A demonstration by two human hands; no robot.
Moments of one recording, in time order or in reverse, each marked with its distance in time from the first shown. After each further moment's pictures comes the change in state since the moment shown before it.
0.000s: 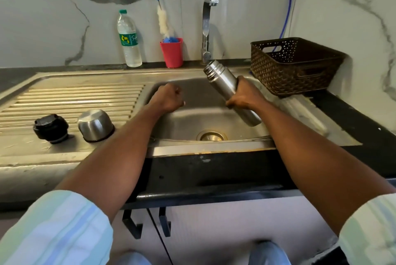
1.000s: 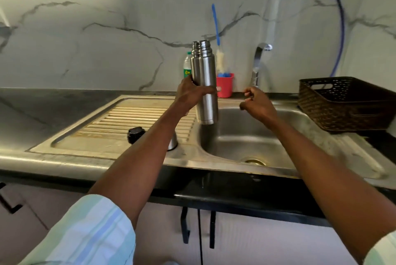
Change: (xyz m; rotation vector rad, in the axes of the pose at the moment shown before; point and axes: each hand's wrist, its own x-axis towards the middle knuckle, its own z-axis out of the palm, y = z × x) left_hand -0.040 0.013 -0.131 -0.602 0.344 -0.098; right_hand -0.011 -0.118 0.002 0.451 0.035 -0.183
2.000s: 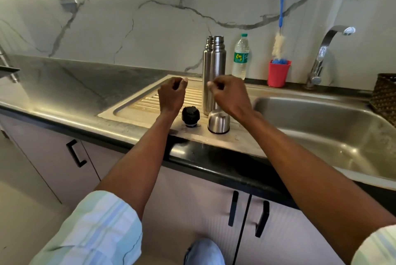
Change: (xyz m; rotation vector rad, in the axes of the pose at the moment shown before) left_hand -0.025 -0.125 -0.164 0.120 0.495 0.065; right_hand -0.052 -0.122 0.170 -0.001 -0.045 -0.540
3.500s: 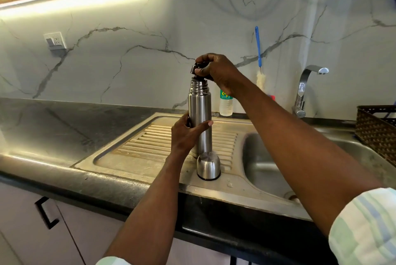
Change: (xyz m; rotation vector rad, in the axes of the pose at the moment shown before) left_hand -0.011 0.032 0.059 -0.140 -0.241 0.047; right_hand 0.152 -0.019 -0.056 0.584 -0.115 0.236
